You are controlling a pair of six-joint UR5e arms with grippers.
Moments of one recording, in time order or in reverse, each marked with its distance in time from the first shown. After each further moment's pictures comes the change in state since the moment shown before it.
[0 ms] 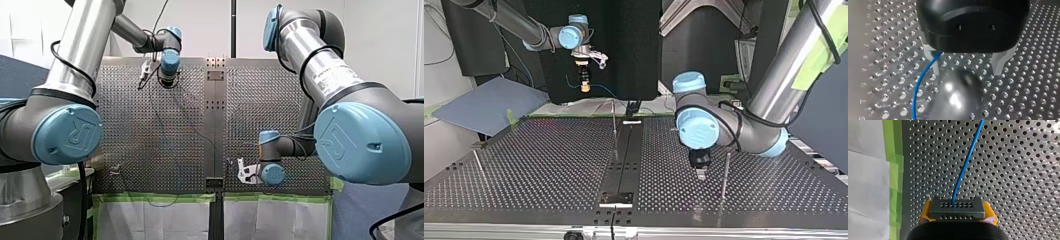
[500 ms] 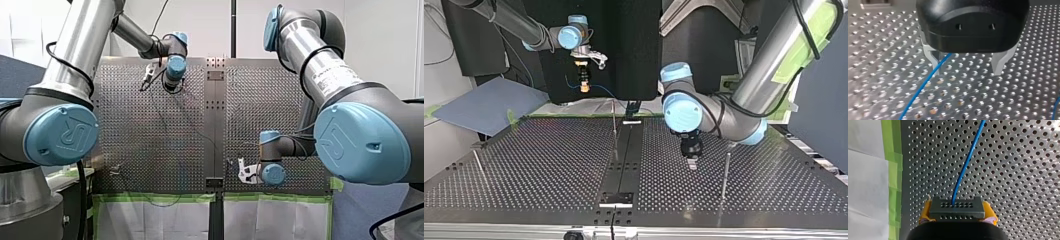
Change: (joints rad) left arm -0.057 -0.001 -0.083 0.108 -0.085 0.108; right arm -0.005 0.000 0.000 -0.004 0.000 0.002
